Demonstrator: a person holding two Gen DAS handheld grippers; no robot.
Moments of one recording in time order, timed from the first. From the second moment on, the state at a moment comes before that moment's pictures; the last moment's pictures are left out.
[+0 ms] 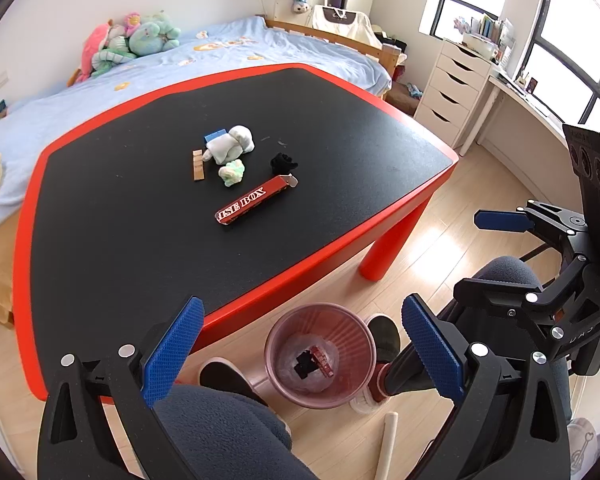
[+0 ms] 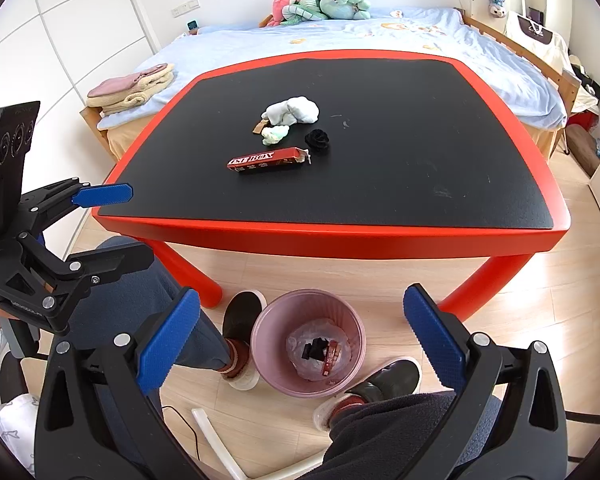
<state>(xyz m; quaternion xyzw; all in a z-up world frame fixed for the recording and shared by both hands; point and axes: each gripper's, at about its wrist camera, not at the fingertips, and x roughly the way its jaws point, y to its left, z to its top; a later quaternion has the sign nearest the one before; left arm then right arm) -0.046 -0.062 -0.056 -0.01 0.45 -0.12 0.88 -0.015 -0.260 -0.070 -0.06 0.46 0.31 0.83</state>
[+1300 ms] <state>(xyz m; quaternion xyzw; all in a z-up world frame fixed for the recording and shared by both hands) 0.072 -0.029 -0.086 0.04 0.48 -0.17 0.86 0.144 -0.171 -0.089 -0.09 0.48 0.30 0.82</state>
